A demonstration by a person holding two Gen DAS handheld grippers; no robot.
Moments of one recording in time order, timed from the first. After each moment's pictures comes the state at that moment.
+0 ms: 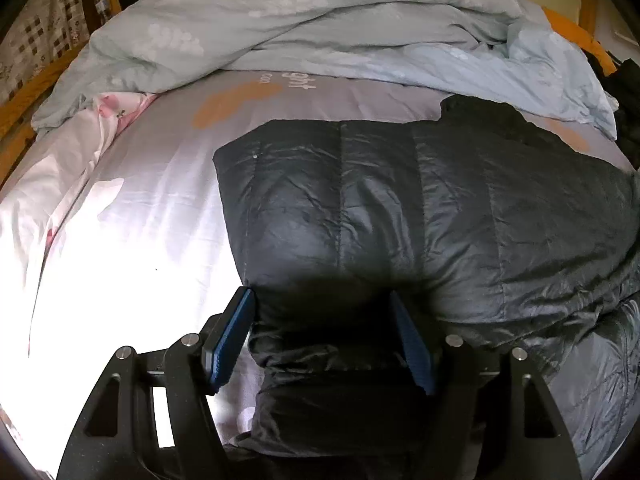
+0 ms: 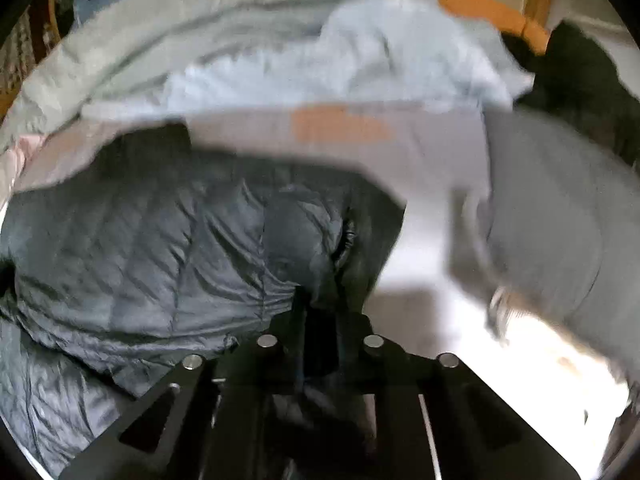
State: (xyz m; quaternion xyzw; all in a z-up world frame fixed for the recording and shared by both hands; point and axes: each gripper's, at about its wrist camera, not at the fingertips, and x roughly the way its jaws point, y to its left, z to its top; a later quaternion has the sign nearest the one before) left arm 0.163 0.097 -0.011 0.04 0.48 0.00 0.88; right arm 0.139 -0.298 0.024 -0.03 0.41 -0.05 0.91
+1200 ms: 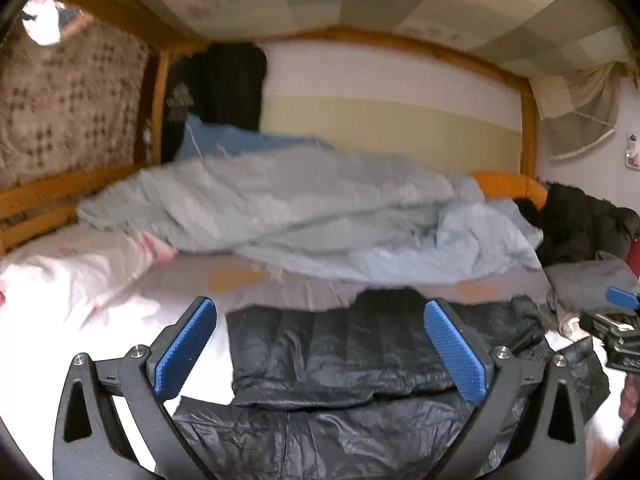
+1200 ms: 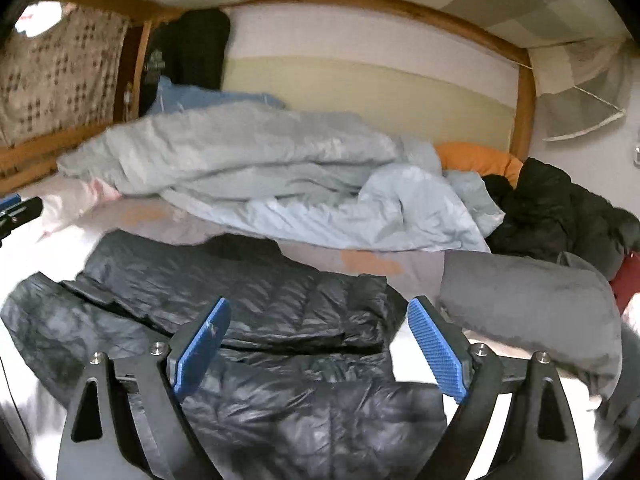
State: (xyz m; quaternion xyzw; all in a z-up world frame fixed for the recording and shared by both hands) left arm -0.007 0.058 0.117 -0.02 0.12 -0.02 0.99; right arm -0.057 -0.203 0.096 -0.06 0.19 -0.01 0.98
